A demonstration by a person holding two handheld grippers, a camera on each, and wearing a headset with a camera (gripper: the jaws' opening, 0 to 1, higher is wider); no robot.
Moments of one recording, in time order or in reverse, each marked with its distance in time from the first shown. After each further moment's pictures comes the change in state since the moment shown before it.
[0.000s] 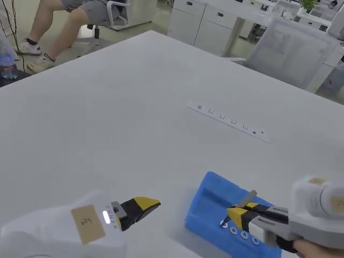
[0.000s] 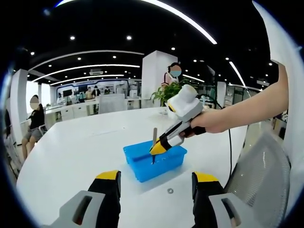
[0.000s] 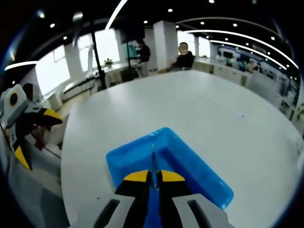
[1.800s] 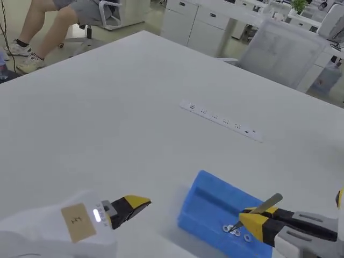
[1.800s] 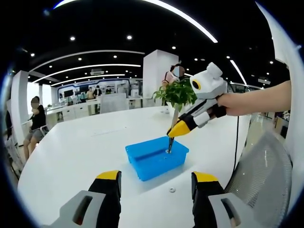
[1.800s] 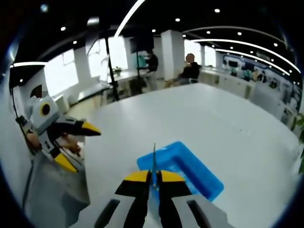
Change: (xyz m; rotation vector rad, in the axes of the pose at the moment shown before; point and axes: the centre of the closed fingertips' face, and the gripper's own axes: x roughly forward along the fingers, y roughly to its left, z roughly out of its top) left arm 0.000 0.003 0.000 0.008 0.005 0.017; right arm -0.069 0.027 0.027 -0.020 -0.087 0.043
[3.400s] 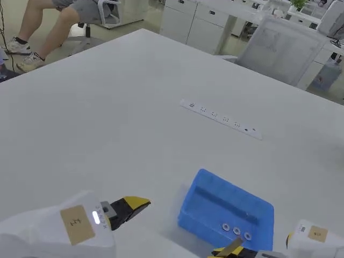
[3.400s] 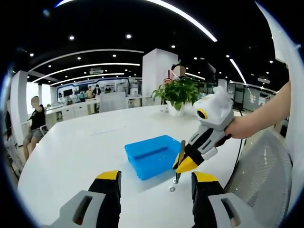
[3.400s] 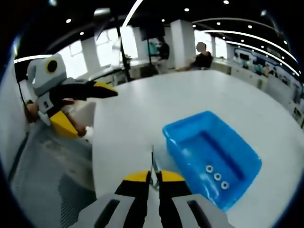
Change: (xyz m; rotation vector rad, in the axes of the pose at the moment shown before) left arm 0.000 0.000 -0.003 0.002 0.011 -0.005; right arm 0.033 0.053 -0.072 -0.064 0.105 0.104
